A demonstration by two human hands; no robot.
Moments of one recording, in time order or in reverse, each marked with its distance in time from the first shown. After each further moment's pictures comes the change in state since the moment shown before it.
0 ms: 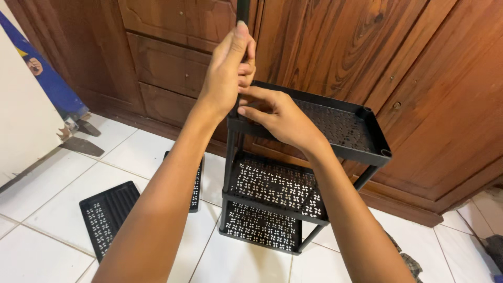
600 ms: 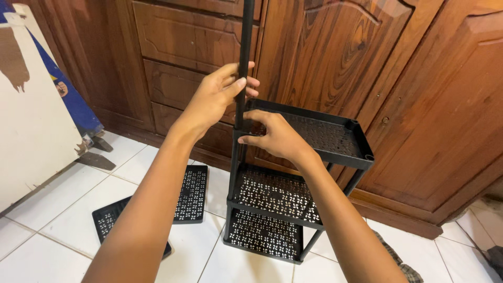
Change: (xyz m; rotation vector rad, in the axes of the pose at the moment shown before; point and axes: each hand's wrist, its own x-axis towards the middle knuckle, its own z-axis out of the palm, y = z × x) left_hand -0.021 0.047 -0.010 0.269 -0.050 -0.153; right_hand -0.009 -0.013 0.005 -0.257 -0.027 -0.044
